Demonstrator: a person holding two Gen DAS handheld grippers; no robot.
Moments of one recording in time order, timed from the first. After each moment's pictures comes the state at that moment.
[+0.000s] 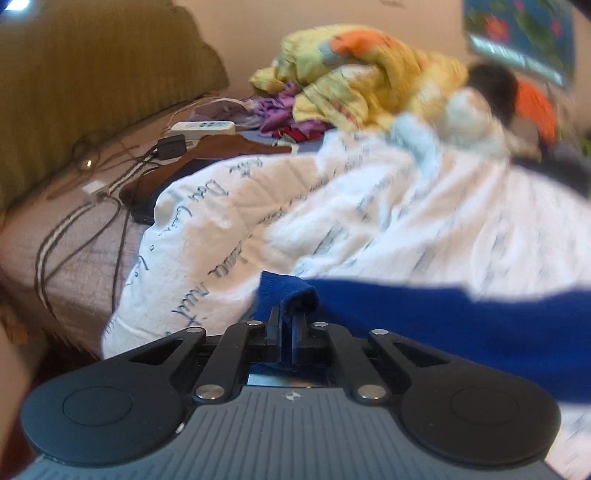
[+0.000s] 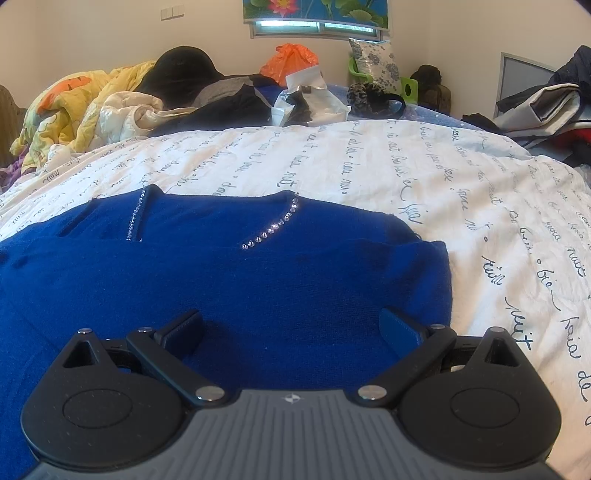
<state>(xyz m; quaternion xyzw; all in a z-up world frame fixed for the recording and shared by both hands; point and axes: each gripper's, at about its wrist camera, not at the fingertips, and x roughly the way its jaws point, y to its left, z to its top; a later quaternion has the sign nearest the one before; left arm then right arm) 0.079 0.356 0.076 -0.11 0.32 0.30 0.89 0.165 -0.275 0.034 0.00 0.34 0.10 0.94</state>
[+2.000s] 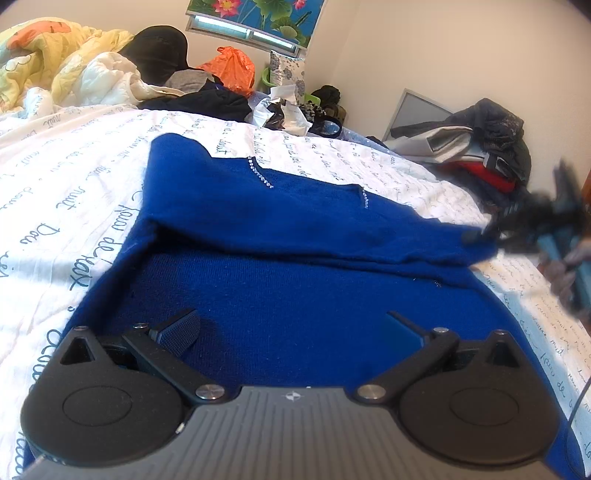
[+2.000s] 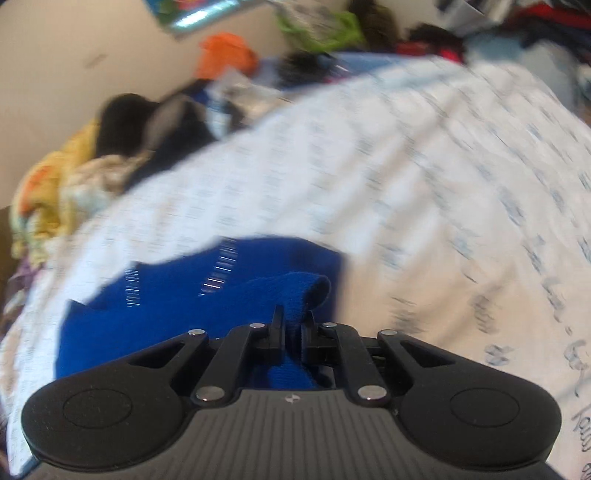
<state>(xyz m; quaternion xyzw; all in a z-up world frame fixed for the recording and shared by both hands) 0.061 0.047 0.023 -0.10 0.31 -0.15 0.93 0.180 -0.402 0.071 0.22 0.43 0.06 0.87</state>
